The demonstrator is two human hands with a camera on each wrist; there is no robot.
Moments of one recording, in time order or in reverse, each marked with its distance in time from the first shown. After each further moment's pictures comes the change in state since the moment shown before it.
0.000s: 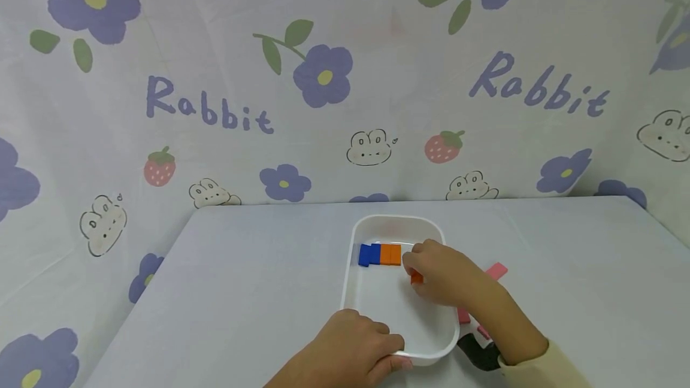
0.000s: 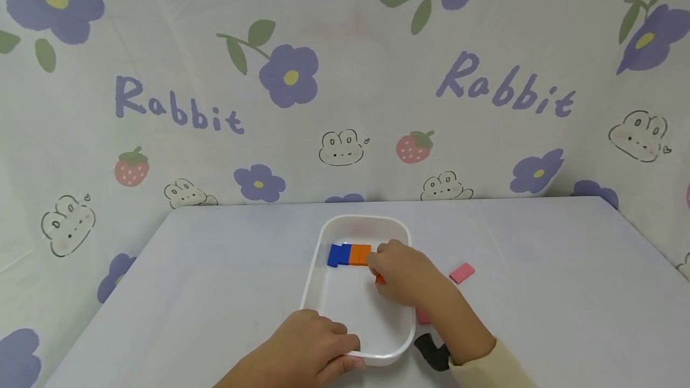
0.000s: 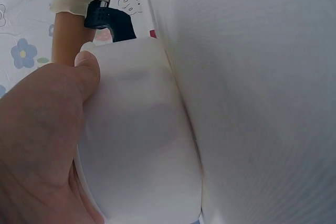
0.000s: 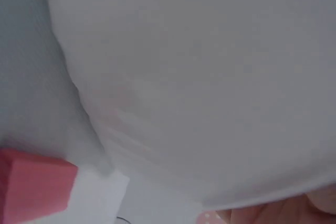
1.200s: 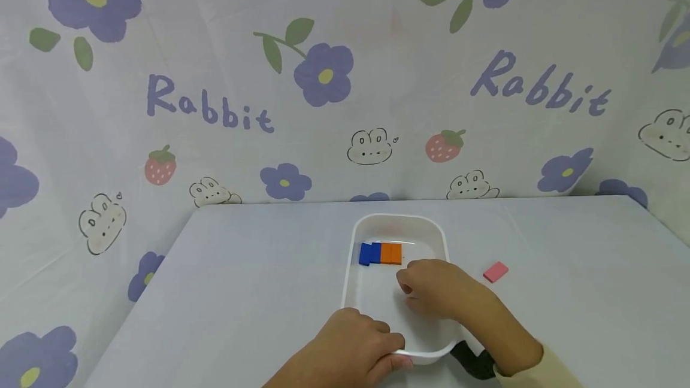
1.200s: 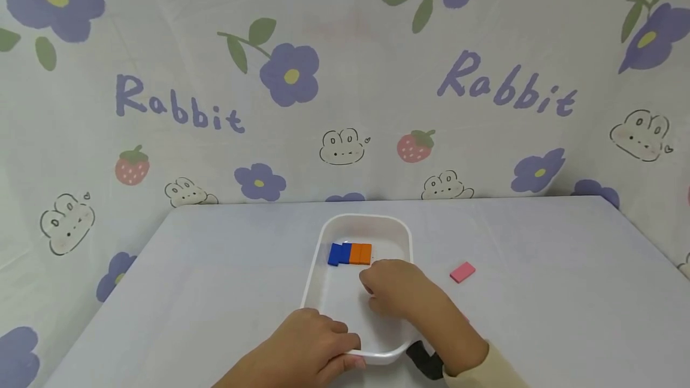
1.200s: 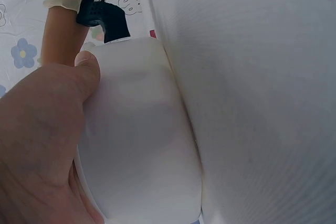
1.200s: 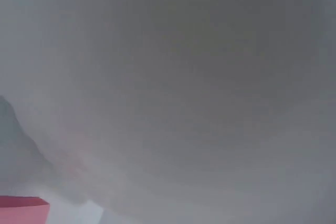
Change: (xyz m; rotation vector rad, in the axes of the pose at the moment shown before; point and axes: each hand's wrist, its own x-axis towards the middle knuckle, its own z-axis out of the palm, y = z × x) left_hand -0.002 0.001 0.001 0.041 0.080 0.011; right_hand -0.003 -0.024 0.000 0.055 -0.175 0.071
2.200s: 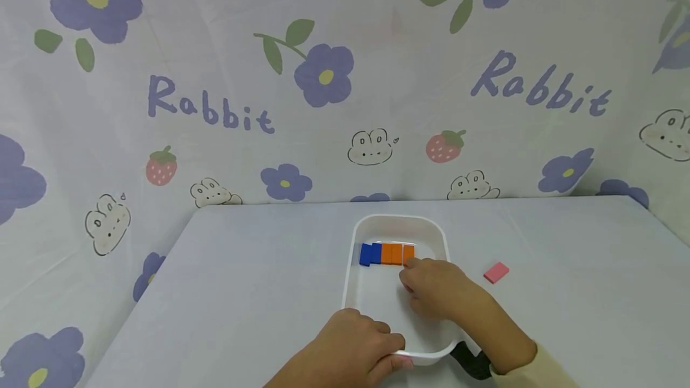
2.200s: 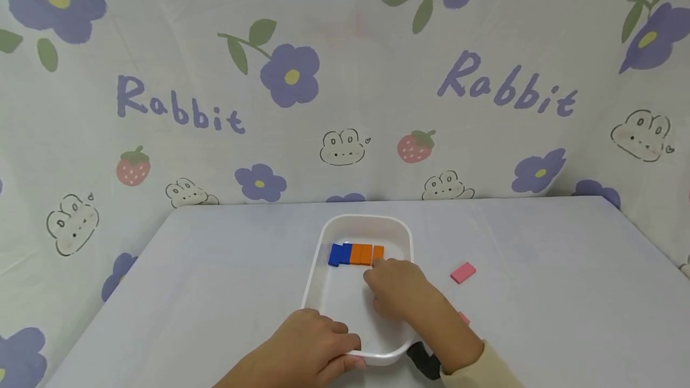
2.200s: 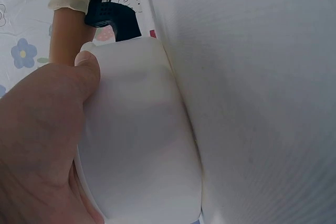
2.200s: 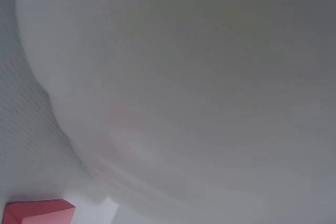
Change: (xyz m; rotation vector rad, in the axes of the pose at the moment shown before) left_hand 0.001 0.001 -0.001 -0.012 -0.034 -0.022; right_hand 0.003 0.005 0.012 -0.125 0.084 -0.038
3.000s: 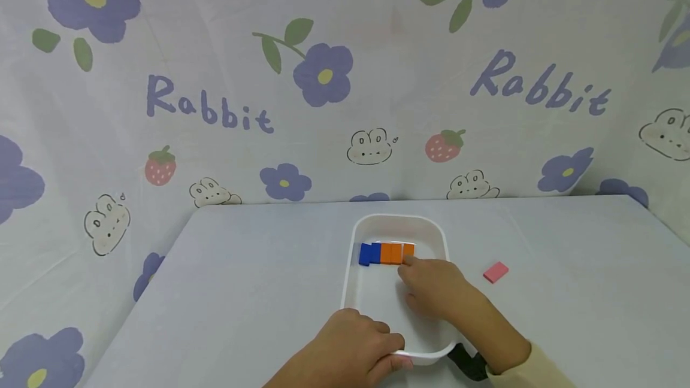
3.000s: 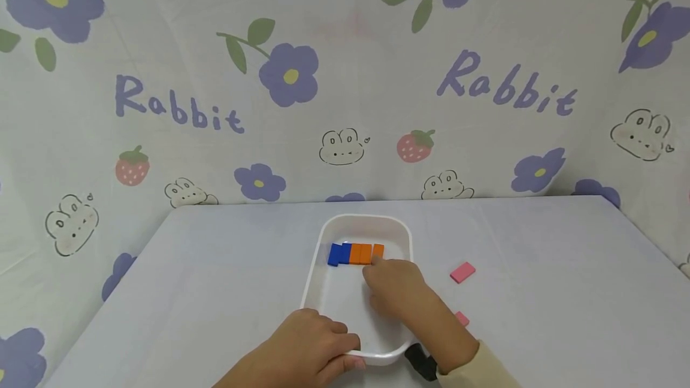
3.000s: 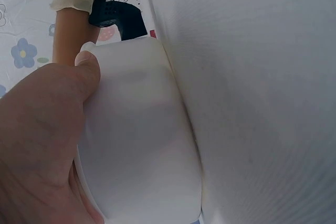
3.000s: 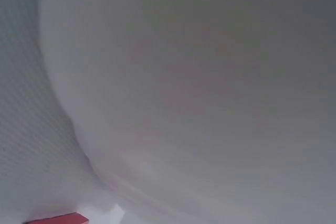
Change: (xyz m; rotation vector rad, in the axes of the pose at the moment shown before) left_hand 0.001 0.000 -0.002 -0.016 -0.038 -0.014; right_hand 0.004 -0.003 0.004 -0.068 0.034 0.027
